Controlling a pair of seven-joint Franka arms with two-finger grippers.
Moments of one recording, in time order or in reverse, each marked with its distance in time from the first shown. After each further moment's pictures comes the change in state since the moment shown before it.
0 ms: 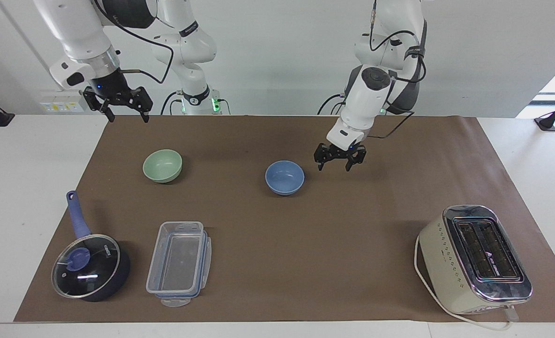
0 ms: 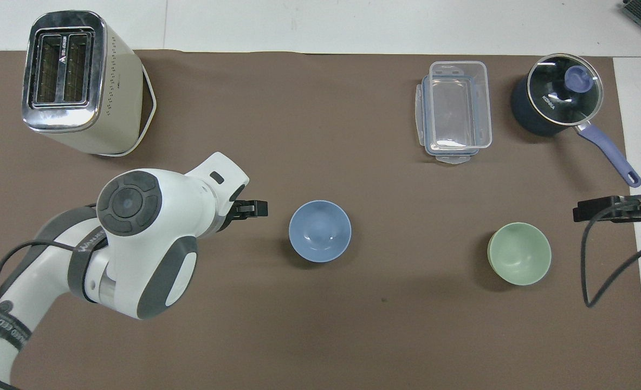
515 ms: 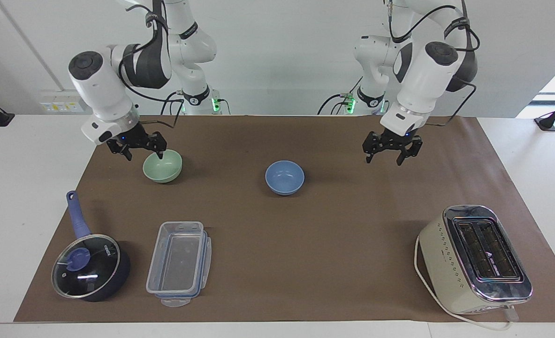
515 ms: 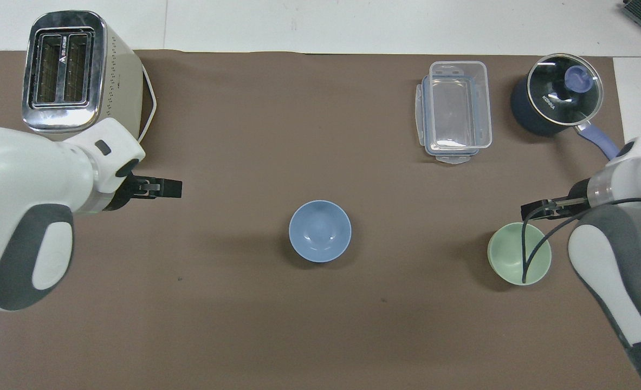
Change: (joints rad) left arm 0.229 -0.093 0.005 0.129 0.020 -0.219 0.311; right arm -0.008 0.133 -0.001 -0.241 0.000 0.338 -0.109
